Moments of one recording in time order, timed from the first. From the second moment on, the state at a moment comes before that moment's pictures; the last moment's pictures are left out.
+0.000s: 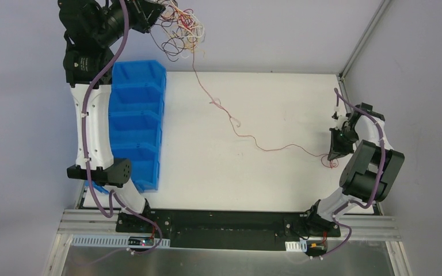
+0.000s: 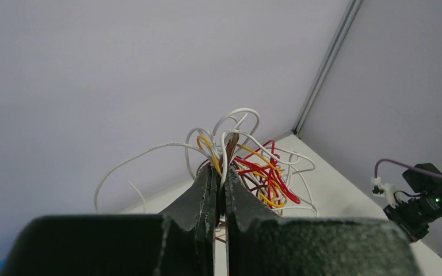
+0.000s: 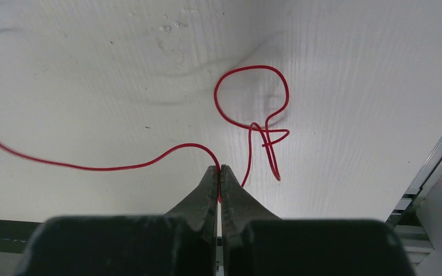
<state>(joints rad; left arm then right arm) -0.08 1.69 2.45 -0.59 0.52 -0.22 -0.39 1.63 1.18 -1.03 -0.16 -0.31</state>
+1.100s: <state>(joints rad) -0.19 1.53 1.19 -0.62 0.27 0.05 -0.42 1.61 2.09 -1.22 -0.62 -0.02</state>
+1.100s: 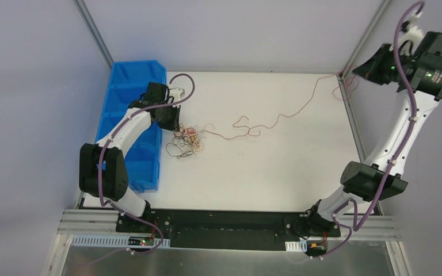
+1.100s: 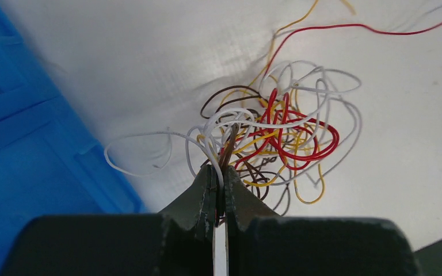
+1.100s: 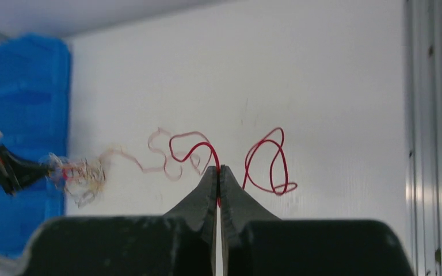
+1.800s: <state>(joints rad) -0.22 1.80 1.26 -0.64 0.00 0.21 -0.58 1.61 2.43 -0.70 -0.28 0.38</state>
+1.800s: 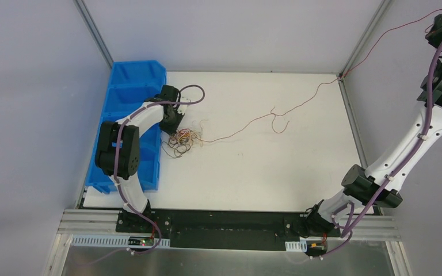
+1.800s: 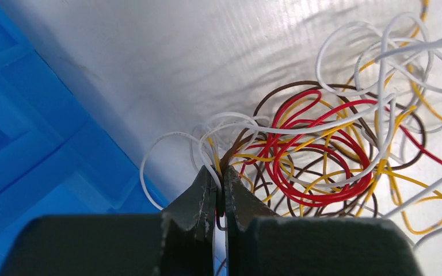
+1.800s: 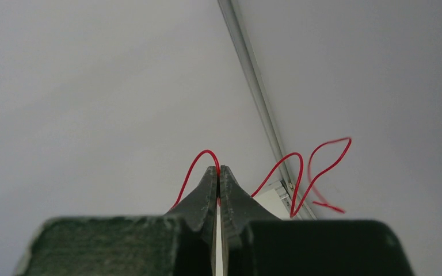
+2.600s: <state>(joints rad) -0.26 1.73 1.62 -0.60 0.63 0.03 -0.16 1.54 1.91 -0.69 -0.82 0.62</state>
